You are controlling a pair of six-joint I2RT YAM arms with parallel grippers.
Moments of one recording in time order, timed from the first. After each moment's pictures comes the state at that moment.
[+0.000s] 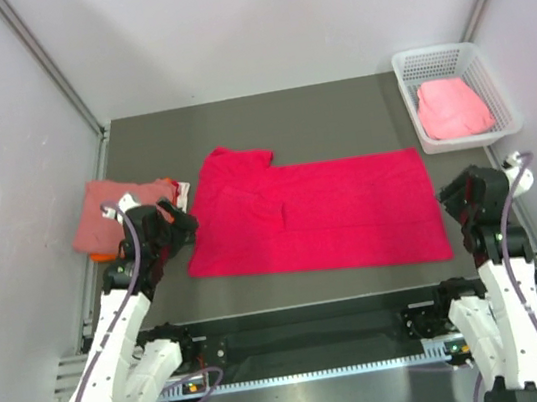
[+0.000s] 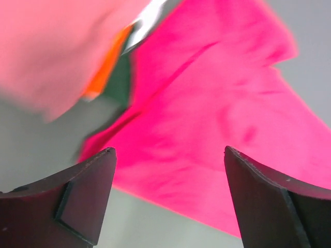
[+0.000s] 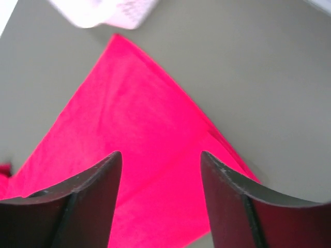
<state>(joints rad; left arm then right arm) -0.16 0.77 0.66 -0.59 -0.16 -0.80 -0.13 0.54 0.63 -0.72 0.29 0.77</state>
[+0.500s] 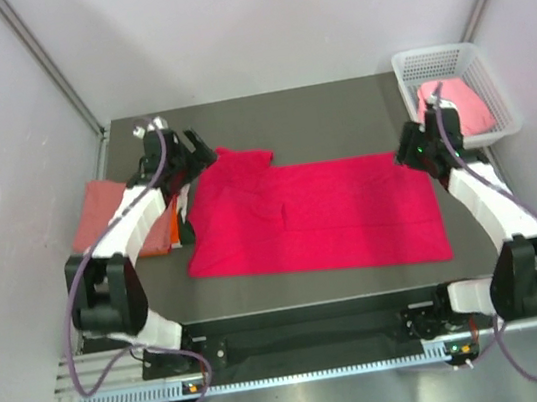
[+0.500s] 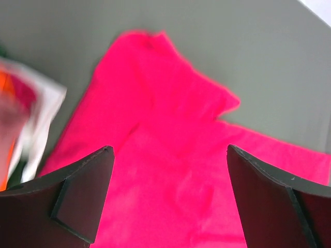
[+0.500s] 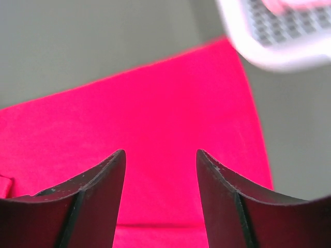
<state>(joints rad) -0.17 1.50 1.12 -0.24 0.03 -0.65 0.01 1.23 0.89 -0.35 0.04 0.37</state>
